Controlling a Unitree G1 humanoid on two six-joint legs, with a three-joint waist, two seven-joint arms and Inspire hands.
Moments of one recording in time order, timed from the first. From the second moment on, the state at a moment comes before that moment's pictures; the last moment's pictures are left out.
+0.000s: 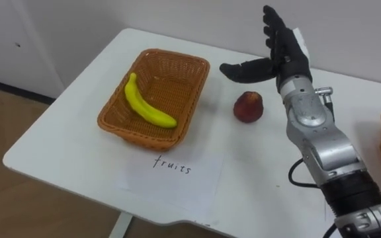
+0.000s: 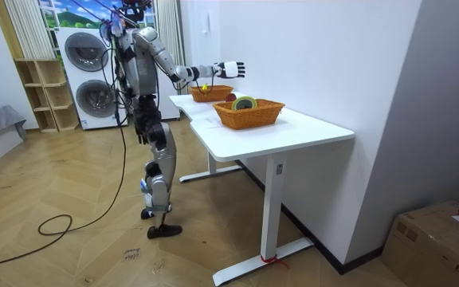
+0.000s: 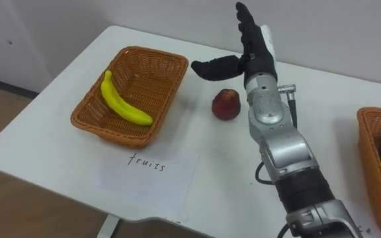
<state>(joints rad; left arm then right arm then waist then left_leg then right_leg) 0.23 0.18 -0.05 0.98 0.20 0.21 0.10 -0.50 -0.29 0.21 0.33 0.16 0.11 -0.25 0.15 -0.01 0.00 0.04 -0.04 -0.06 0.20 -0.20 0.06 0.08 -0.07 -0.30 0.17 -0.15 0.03</state>
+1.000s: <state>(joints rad) 0.21 0.18 -0.15 1.04 0.19 0.17 0.10 -0.50 -0.29 0.17 0.58 0.04 0.06 -0.23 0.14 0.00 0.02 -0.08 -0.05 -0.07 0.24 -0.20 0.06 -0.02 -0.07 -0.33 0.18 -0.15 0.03</state>
